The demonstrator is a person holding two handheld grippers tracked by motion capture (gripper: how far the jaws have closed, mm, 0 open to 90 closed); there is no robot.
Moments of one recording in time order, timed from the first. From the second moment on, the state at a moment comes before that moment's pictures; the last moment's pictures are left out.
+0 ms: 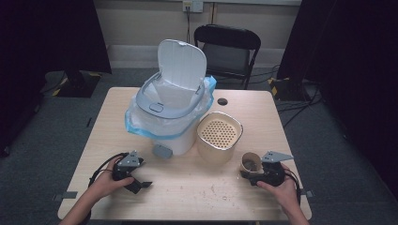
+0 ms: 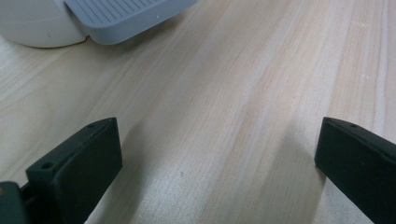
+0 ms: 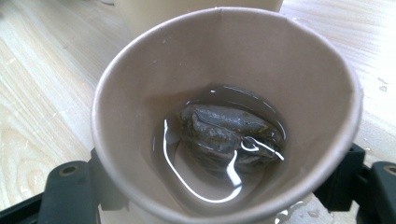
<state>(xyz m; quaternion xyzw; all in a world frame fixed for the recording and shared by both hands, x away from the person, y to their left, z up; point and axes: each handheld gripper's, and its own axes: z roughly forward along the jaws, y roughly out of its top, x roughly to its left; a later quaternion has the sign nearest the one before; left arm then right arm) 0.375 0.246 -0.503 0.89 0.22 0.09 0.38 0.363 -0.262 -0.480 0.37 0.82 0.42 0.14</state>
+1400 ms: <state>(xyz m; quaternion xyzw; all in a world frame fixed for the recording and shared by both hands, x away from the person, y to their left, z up) 0.375 0.246 -0.503 0.89 0.22 0.09 0.38 0.357 -0.264 -0.493 0.36 0.78 0.47 0.17</state>
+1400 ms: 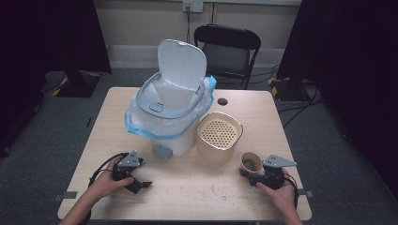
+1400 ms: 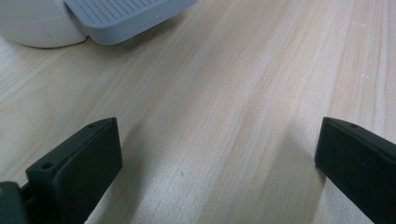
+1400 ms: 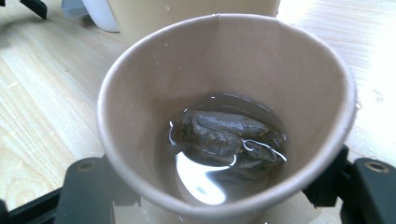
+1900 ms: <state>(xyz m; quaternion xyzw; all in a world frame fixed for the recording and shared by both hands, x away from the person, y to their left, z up) 0.375 0.246 -0.503 0.89 0.22 0.09 0.38 0.361 -0.265 -0.483 0.36 0.79 0.46 0.18</state>
